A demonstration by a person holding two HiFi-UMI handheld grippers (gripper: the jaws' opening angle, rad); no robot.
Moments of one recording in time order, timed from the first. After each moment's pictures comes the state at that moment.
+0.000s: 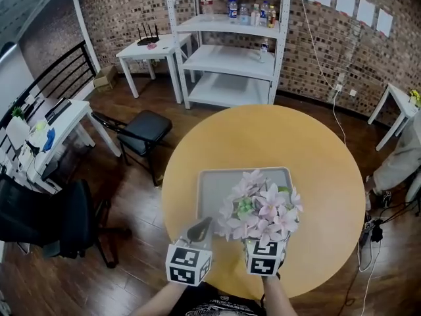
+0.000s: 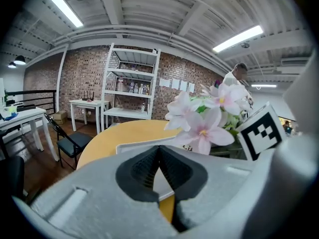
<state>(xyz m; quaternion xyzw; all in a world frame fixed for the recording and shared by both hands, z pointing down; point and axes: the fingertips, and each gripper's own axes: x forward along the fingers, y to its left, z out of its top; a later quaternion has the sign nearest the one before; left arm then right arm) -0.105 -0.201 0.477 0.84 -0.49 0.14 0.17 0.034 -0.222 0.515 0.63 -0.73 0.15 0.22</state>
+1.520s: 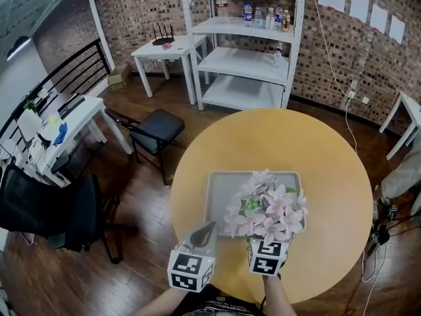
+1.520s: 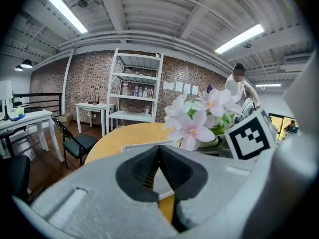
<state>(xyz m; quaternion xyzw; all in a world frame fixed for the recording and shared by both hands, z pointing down) -0.115 -0.187 0.465 0.83 -0.52 0.12 0.16 0.029 -0.234 0.517 0.63 -0.74 0.15 0.19</state>
